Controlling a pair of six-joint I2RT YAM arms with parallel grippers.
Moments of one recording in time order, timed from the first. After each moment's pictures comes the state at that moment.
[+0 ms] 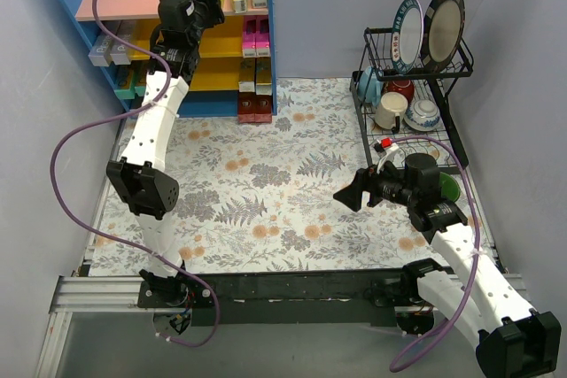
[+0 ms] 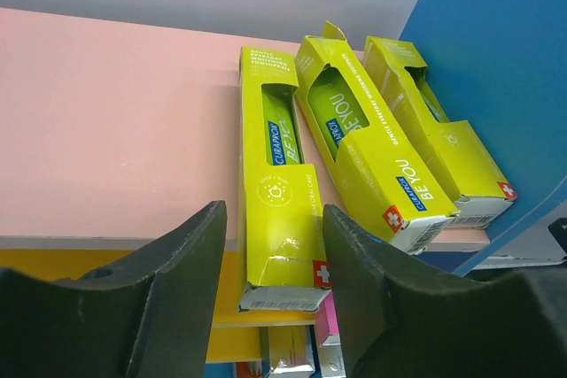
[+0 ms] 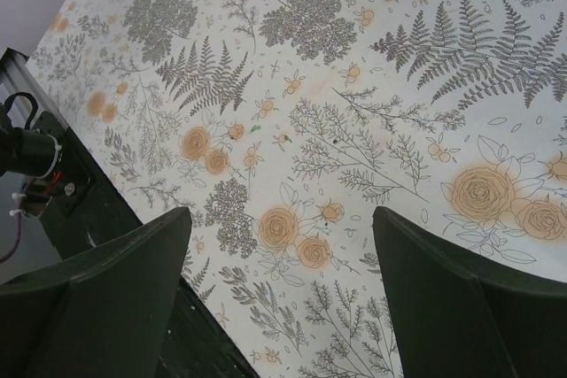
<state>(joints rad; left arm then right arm) -0.23 1.96 2.28 -0.26 -0.16 -0.18 0.32 0.78 0.57 -0.24 -0.62 0.23</state>
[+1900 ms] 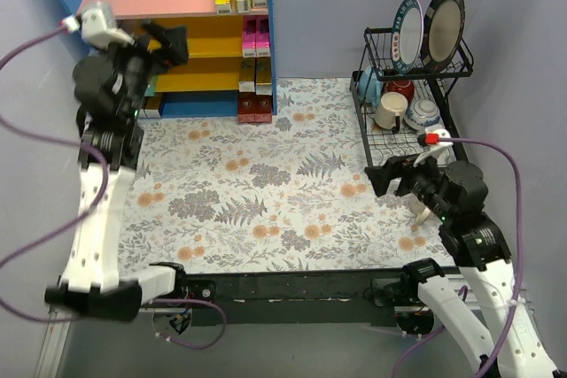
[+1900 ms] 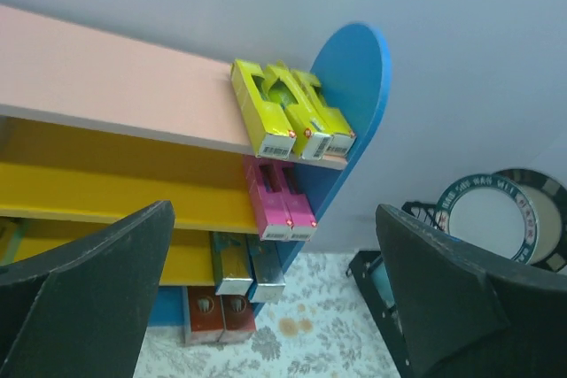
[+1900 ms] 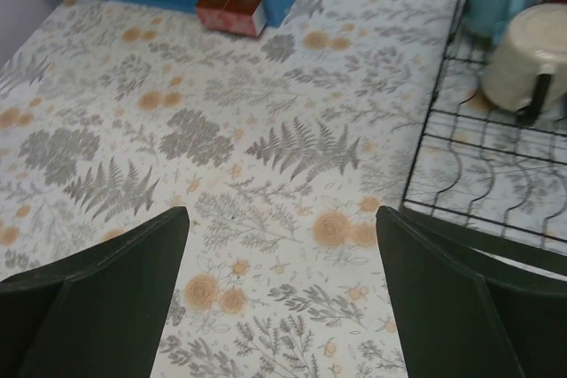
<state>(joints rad) -0.11 1.32 1.69 -0.16 0.04 -0.39 0.32 0.56 0.81 -0.49 -0.25 0.16</state>
